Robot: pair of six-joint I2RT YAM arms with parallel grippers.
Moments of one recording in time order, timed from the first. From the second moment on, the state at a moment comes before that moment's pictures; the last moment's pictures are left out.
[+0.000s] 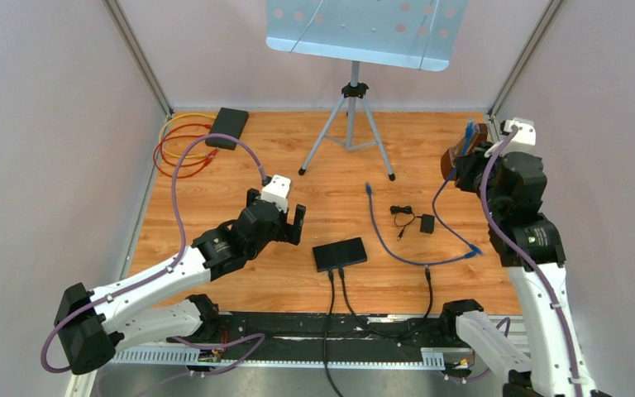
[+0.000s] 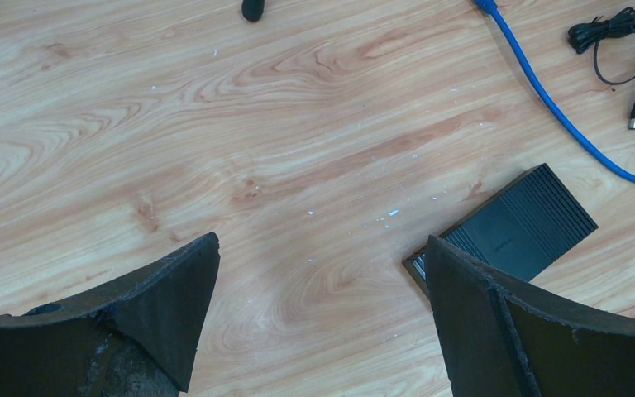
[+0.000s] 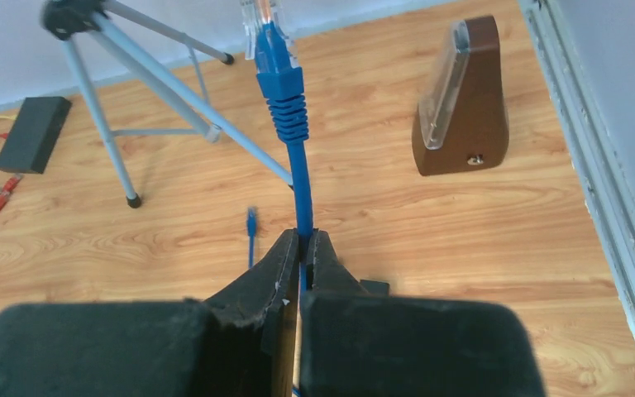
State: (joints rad) left arm -0.91 0.98 0.70 -0.26 -0.45 -0.29; right arm 0.06 0.86 1.18 -0.59 0.02 0.26
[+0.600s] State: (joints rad) left arm -0.90 0.98 0.68 -0.26 -0.45 -0.29; right arm -0.14 1.09 1.00 -0.60 -0.56 0.25
